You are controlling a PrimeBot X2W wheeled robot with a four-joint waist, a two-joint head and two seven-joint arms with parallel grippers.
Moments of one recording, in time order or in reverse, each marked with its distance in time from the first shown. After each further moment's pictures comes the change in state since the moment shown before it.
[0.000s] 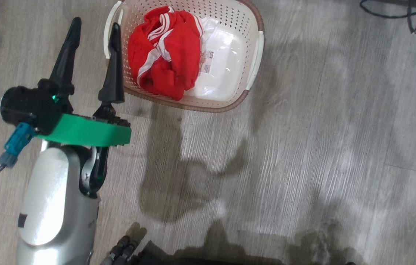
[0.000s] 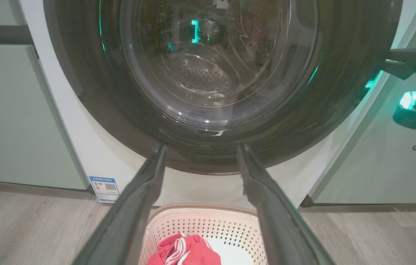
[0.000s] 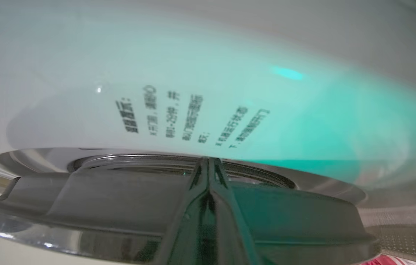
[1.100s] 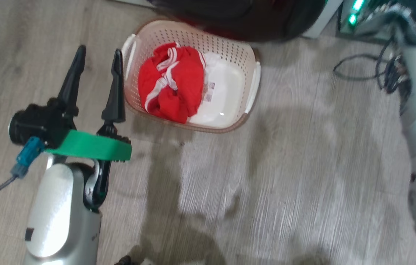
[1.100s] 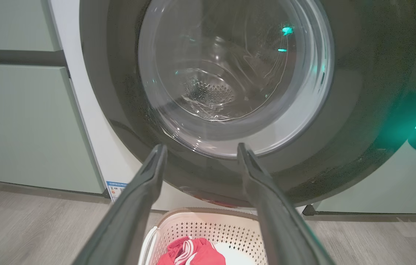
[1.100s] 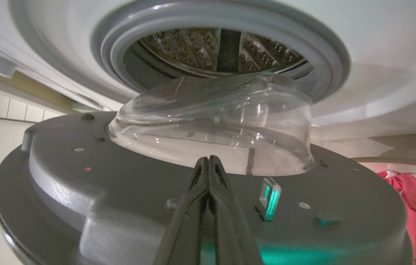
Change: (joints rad) left arm 0.063 -0.023 0.034 0.050 0.035 -0.025 0.000; right arm 0.245 0.015 0.025 -0.159 0.061 0.000 0.306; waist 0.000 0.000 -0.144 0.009
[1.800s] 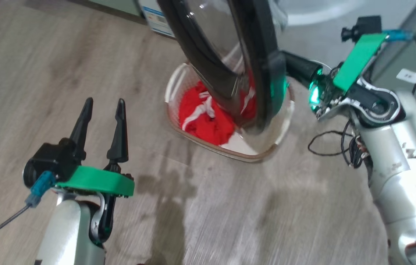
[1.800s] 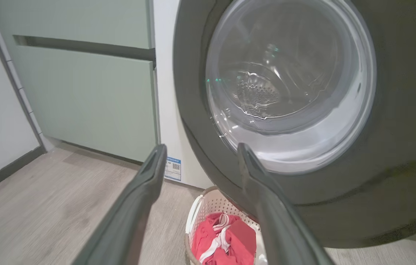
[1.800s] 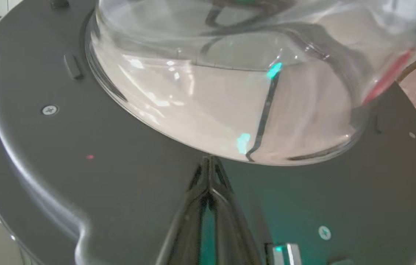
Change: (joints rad) left arm 0.162 0.000 -0.003 0.030 -0.032 0.036 0.000; right arm 0.351 0.031 0.077 -0.212 0.003 0.000 0.096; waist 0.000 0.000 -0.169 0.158
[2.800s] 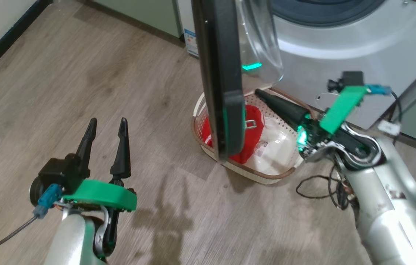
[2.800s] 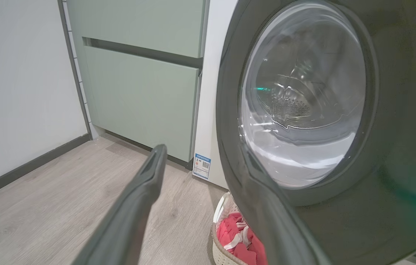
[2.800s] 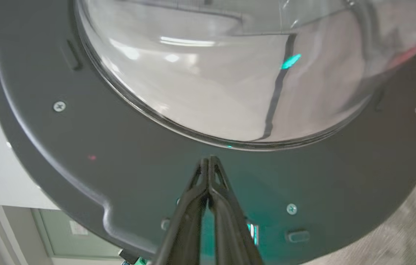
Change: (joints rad) left arm 0.060 0.001 -0.017 0.025 -0.022 0.032 0.000; right arm 0.193 0.047 -0.014 -0.039 0.014 0.000 -0.060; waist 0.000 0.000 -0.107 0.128
